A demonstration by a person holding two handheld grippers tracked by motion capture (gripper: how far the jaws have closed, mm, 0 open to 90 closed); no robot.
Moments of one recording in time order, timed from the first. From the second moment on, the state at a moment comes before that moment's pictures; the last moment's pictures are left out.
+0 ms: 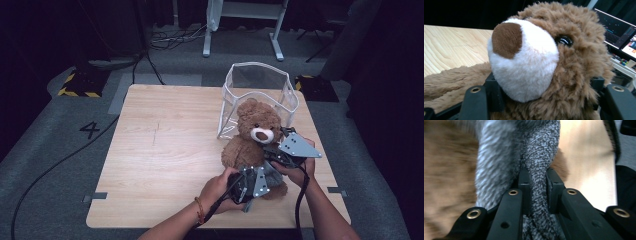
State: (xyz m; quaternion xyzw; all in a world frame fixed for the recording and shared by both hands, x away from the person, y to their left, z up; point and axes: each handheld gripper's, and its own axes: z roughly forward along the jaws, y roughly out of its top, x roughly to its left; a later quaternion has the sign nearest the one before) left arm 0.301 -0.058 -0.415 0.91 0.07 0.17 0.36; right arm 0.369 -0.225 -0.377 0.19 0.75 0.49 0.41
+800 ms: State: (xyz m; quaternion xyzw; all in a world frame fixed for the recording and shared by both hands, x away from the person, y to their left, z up) left arm 0.314 0.070 -0.395 0.87 0.18 0.18 0.41; right arm 0.369 -0.232 -0.368 0.21 0.72 0.51 0.41
